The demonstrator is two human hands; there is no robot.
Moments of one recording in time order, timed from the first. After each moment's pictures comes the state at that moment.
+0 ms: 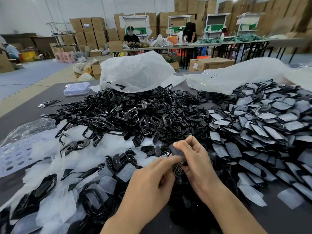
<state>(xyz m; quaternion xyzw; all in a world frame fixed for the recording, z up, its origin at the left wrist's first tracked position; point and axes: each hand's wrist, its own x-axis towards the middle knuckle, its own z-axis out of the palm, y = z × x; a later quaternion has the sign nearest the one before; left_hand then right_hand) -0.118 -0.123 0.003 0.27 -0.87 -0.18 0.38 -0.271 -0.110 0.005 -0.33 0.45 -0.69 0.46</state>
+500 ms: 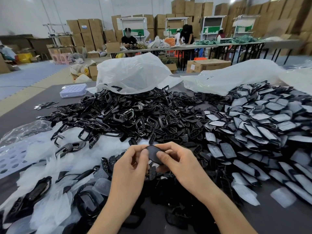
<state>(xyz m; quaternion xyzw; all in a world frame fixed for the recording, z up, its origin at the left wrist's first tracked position) -0.115 -0.144 0.007 0.41 -0.68 -0.38 0.47 -0.267 -0.100 0.006 -0.51 0.53 -0.56 0.38</state>
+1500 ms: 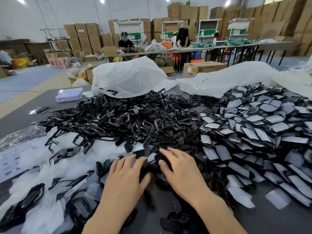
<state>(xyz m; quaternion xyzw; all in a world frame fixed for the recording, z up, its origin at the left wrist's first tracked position) -0.108 -0.163 -0.019 0.44 -0.87 0.07 0.19 -0.283 -0.107 -0.019 -0.61 0.74 -0.27 0.05</state>
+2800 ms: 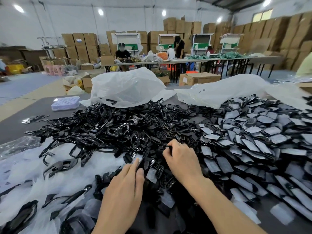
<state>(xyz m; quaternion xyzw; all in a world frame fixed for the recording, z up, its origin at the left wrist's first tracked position) -0.109 -0.161 -0.007 0.45 -0.83 -0.13 0.31 -0.305 -0.167 -0.003 -0.55 0.78 -0.29 -0.07</state>
